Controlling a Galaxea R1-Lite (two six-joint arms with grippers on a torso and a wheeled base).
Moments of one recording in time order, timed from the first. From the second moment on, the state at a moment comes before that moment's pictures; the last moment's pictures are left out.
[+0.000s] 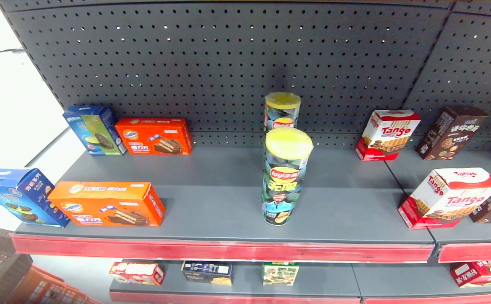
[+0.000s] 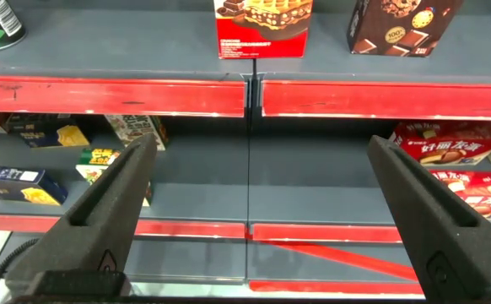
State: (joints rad) left arm 0.00 0.00 -0.01 -0.02 0.06 0.05; right arm 0.00 0.00 0.00 0.00 0.00 0.00
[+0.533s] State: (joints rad) left arm -0.01 0.00 -0.01 -0.04 0.05 -0.01; right arm 0.00 0.00 0.00 0.00 0.00 0.00
